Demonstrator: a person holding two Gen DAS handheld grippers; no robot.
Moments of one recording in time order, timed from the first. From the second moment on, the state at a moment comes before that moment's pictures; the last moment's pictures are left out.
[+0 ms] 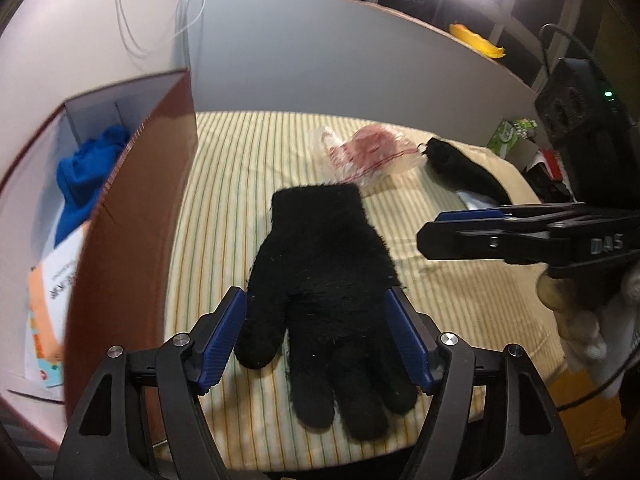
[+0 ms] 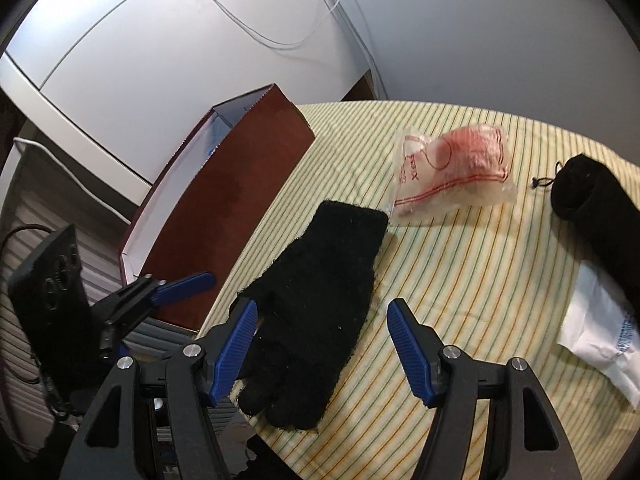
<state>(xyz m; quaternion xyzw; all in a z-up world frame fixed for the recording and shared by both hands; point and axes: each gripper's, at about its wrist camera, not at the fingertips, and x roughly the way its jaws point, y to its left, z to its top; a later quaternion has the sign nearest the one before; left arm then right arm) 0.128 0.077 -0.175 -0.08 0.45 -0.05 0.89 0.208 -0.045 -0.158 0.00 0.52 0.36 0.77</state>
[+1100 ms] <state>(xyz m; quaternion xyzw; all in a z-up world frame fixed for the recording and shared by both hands) 0.151 0.077 -0.217 -0.11 0.47 -0.08 0.87 0.228 -0.003 -0.221 0.02 0.59 0.38 0.71</state>
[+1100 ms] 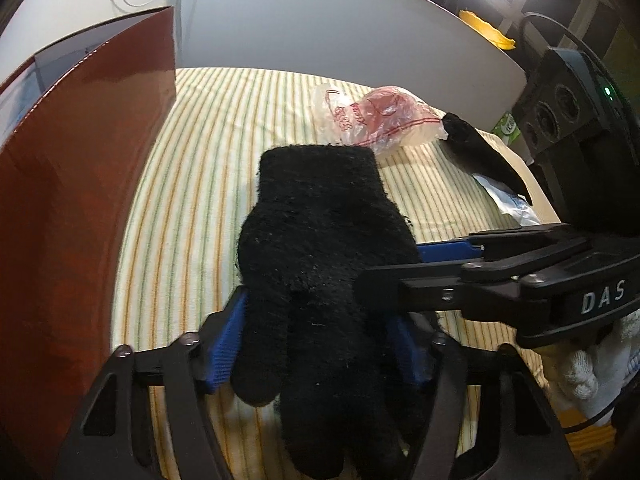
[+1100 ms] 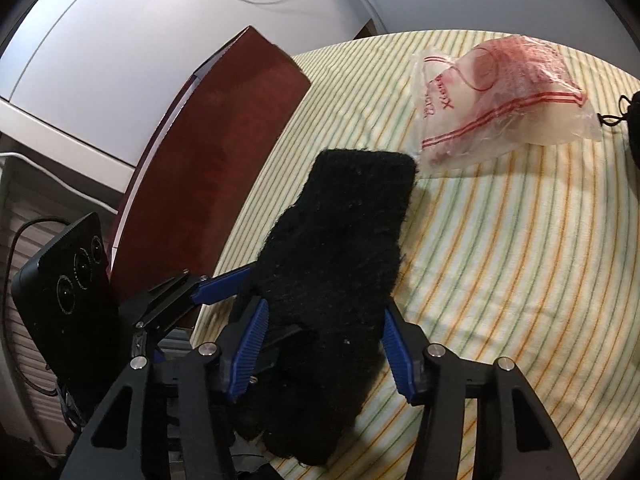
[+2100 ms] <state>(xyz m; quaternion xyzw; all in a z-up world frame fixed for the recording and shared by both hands) 0.106 0.077 -0.144 -0.10 0.39 -0.09 0.91 0.187 0.011 -0.151 0.04 0.52 0.42 0.74</state>
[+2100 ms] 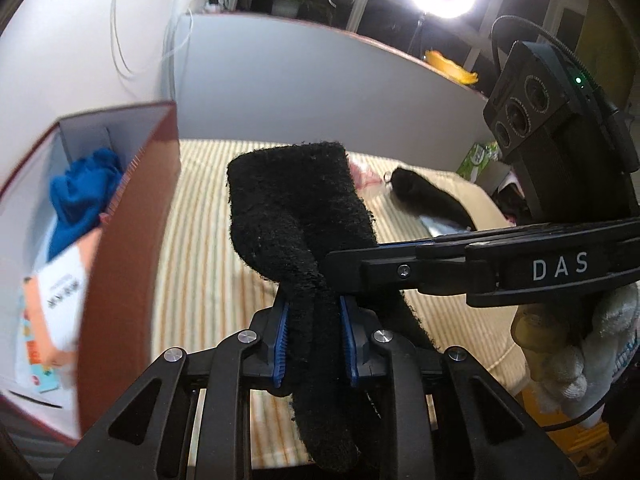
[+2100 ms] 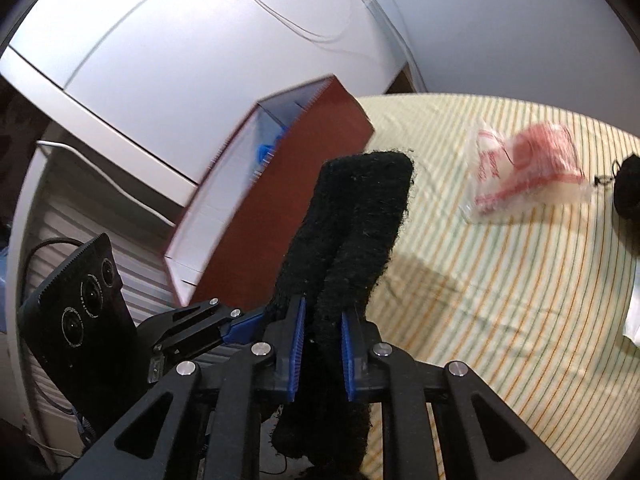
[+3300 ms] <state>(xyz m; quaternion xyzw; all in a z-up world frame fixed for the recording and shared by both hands) 0.082 0.233 -0.095 -0.09 0.35 0.04 0.93 0.178 0.203 -0.107 -0.02 0.49 0.49 0.72</state>
